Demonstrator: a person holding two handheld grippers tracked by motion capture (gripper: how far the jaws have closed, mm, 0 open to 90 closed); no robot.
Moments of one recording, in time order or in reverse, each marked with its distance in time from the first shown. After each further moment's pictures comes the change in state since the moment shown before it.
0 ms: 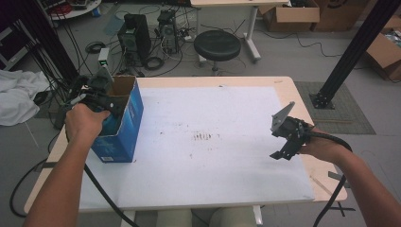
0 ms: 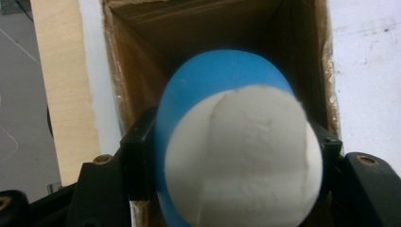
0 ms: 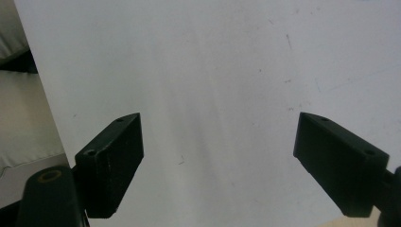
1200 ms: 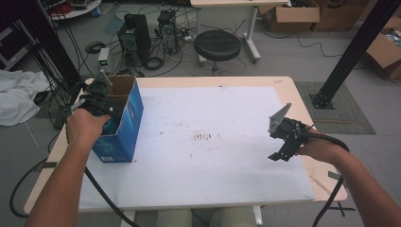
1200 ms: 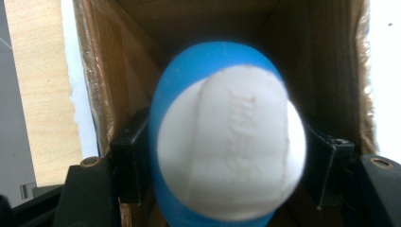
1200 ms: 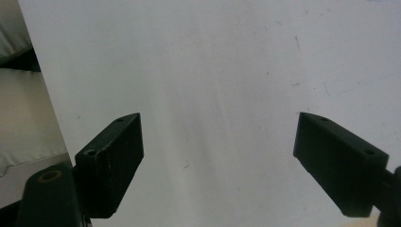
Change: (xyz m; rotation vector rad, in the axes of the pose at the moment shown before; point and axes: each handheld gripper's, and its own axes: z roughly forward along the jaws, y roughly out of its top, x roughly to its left) left arm 0.008 -0.006 0.014 0.013 -0.058 -0.044; right arm 0.003 0.004 0.005 0.012 0.014 -0.007
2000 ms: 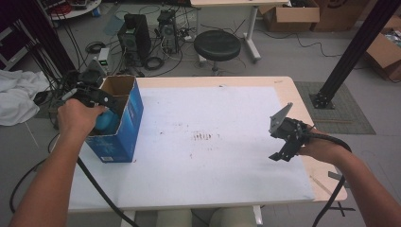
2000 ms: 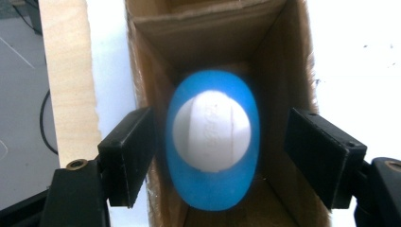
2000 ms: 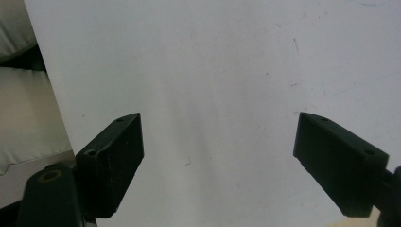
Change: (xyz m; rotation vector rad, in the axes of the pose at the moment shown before) left arm 0.000 0.007 -0.043 -0.060 0.028 0.017; right arm 0.004 0.001 -0.006 0.001 -0.010 -0.009
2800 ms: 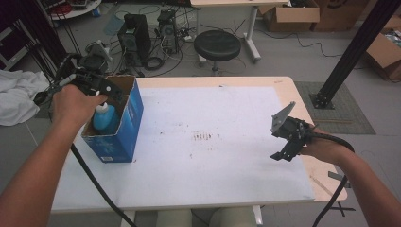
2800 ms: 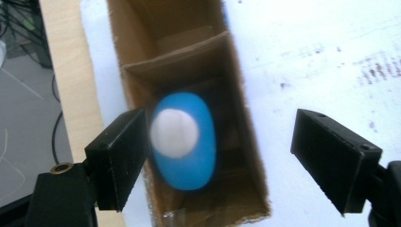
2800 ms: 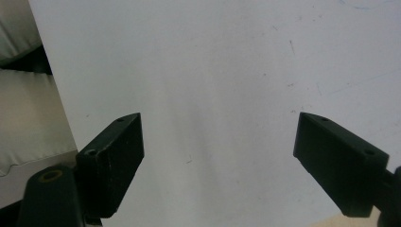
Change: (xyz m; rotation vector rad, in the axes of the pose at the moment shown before) left arm -0.027 0.009 -0.048 -0.040 -0.024 0.135; right arm 0.003 0.000 -0.007 -0.008 -0.007 0.004
